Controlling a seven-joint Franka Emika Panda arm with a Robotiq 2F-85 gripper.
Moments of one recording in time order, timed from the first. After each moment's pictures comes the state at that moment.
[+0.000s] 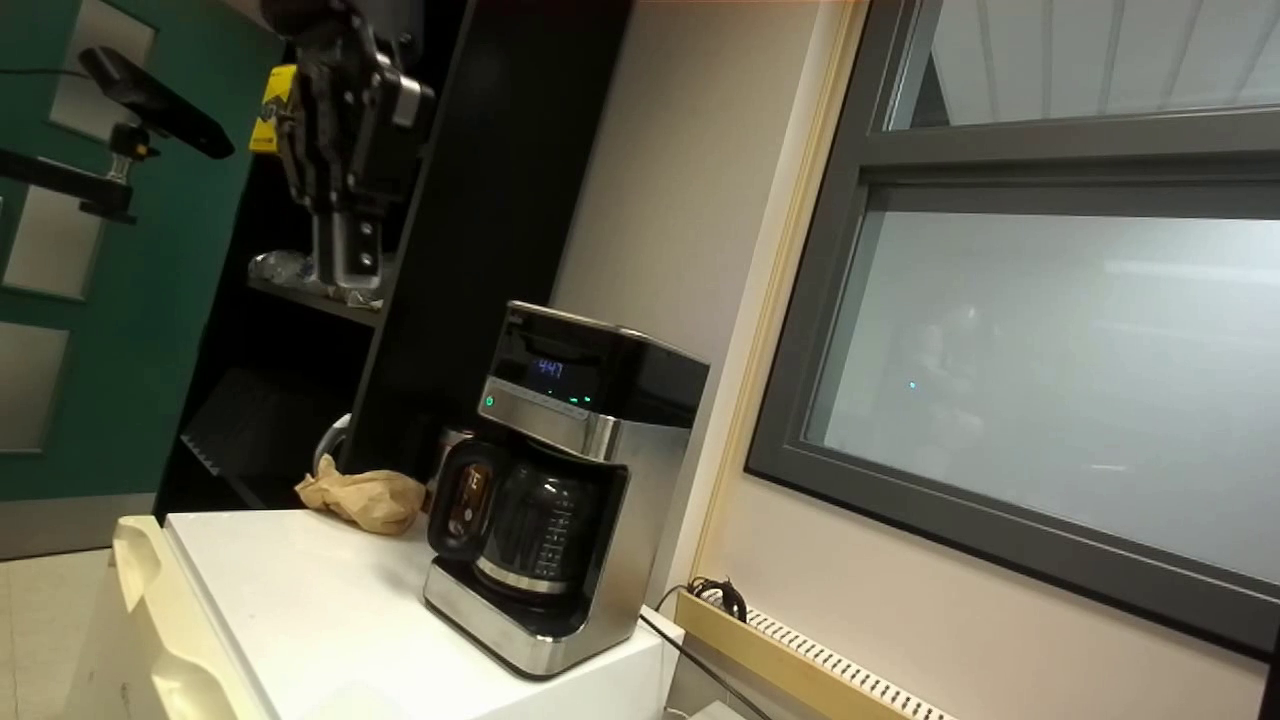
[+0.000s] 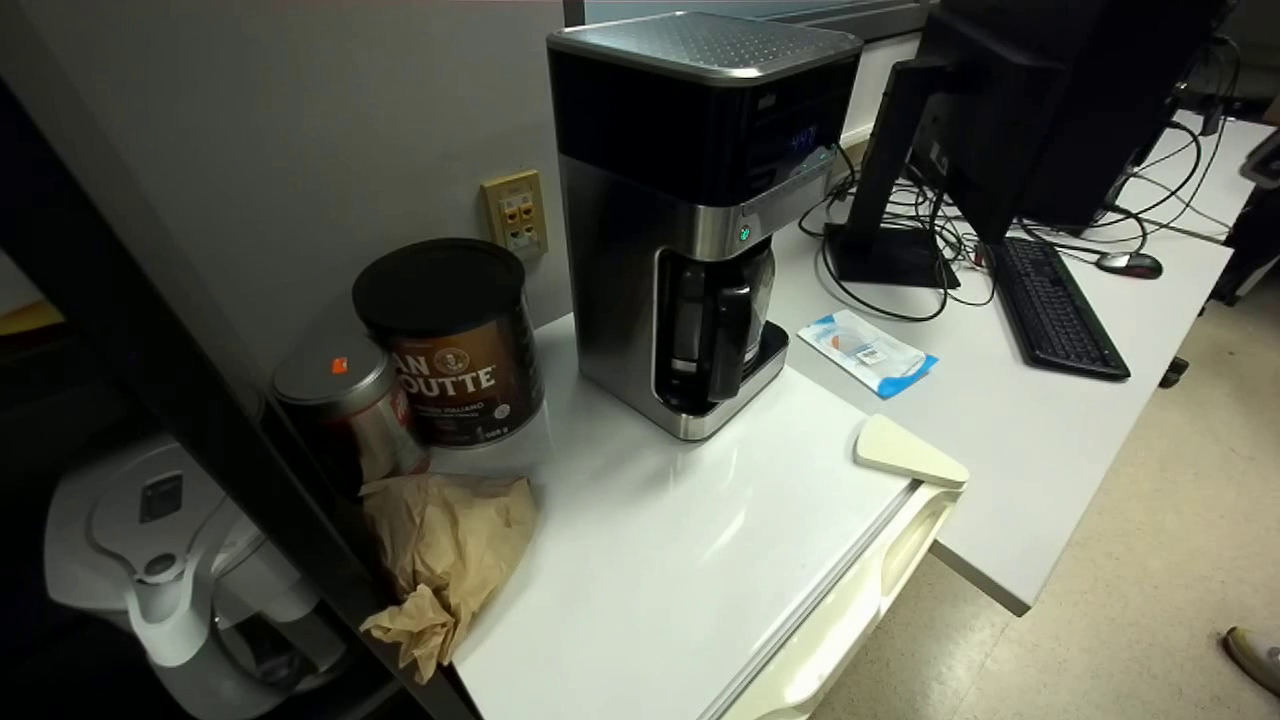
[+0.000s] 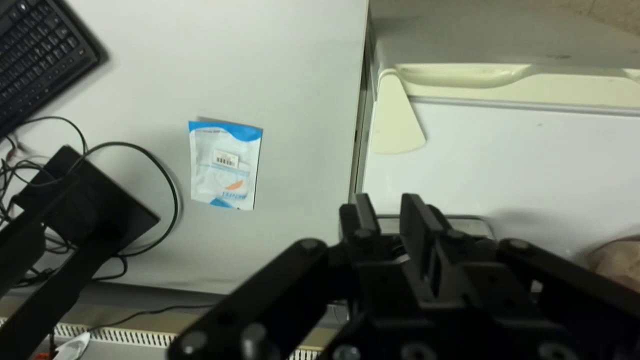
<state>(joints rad) -0.06 -0.15 0.02 -2.41 -0.18 2.50 0.10</state>
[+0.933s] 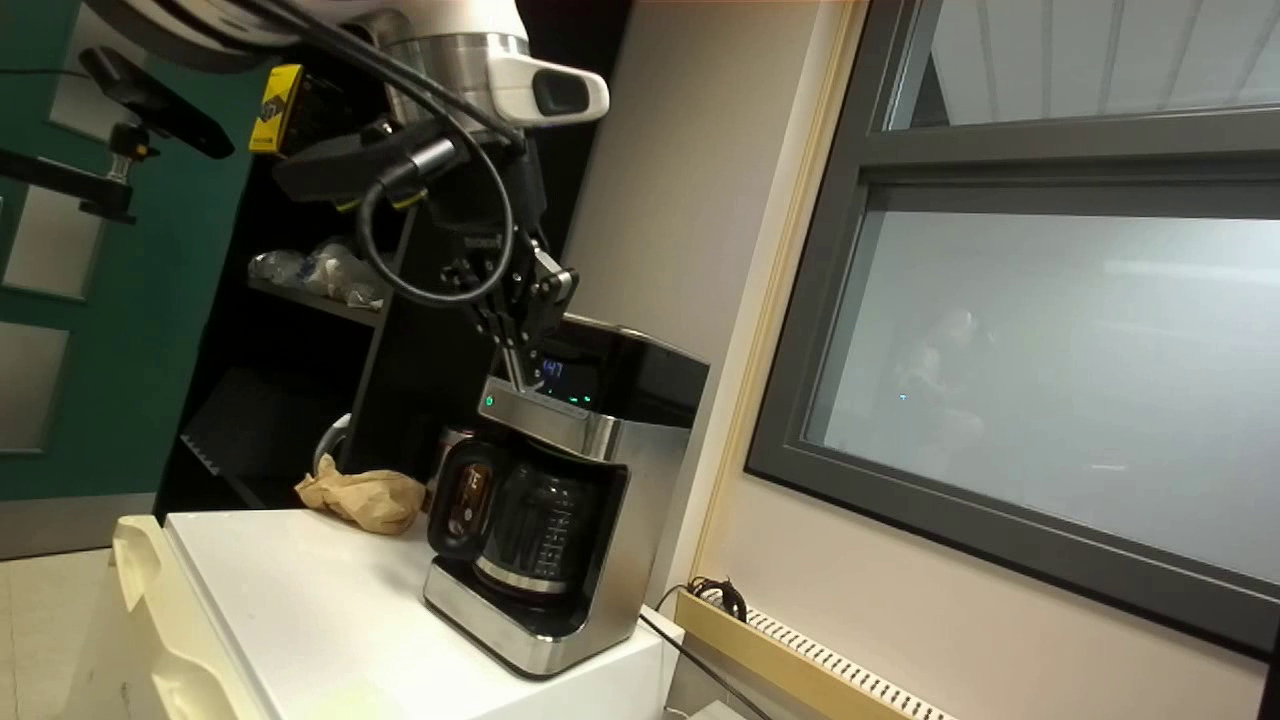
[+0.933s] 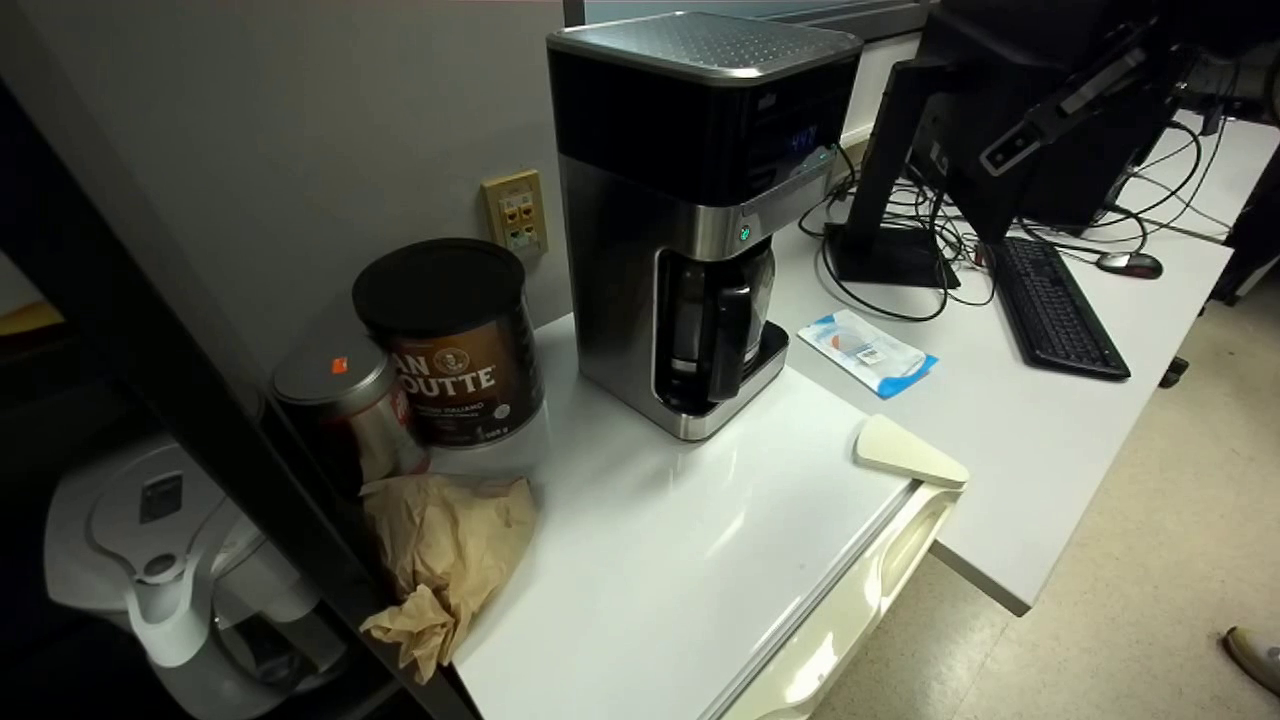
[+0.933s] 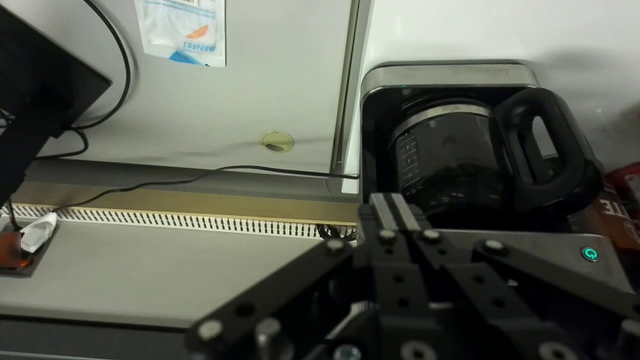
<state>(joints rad) -0.07 0.21 -0.01 -2.24 -0.20 3.03 0.10</state>
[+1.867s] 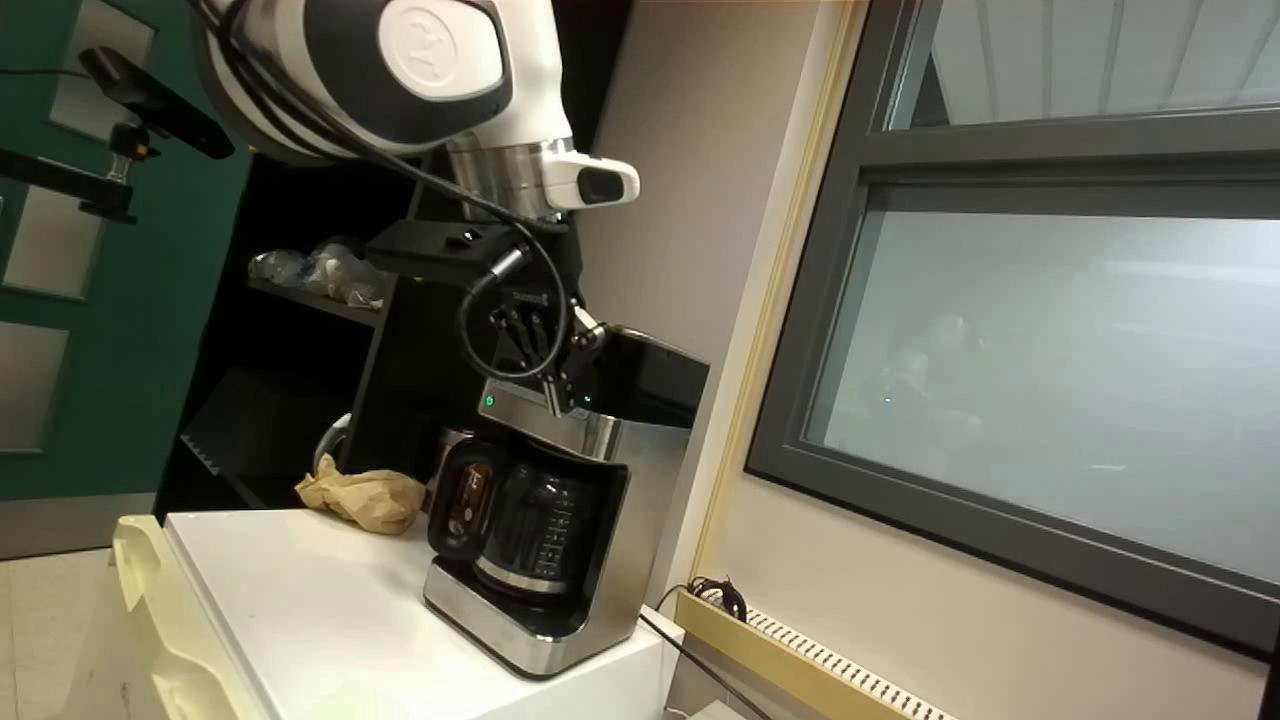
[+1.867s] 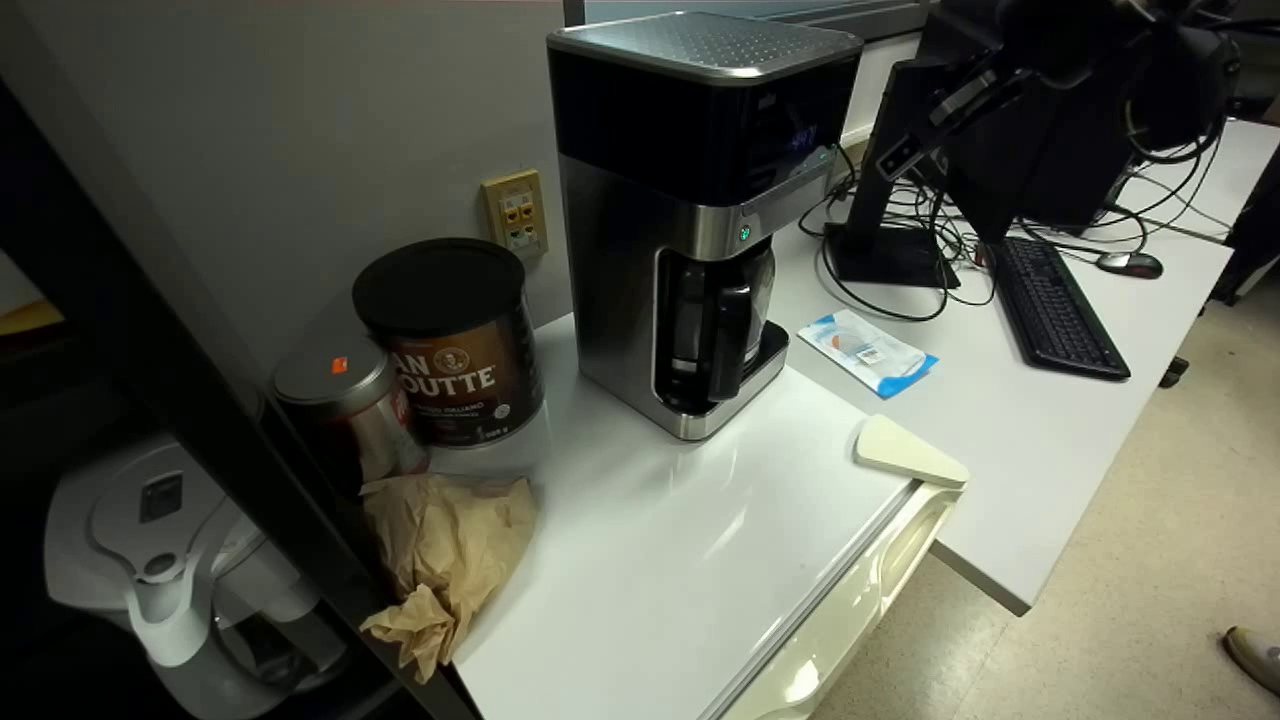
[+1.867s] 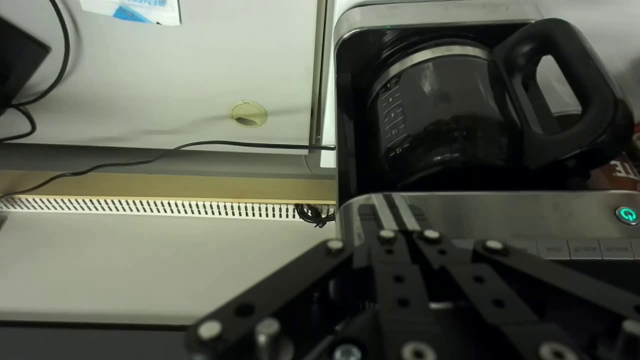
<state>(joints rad) -0.04 0.42 0.01 -2.01 -0.09 3.04 0.04</state>
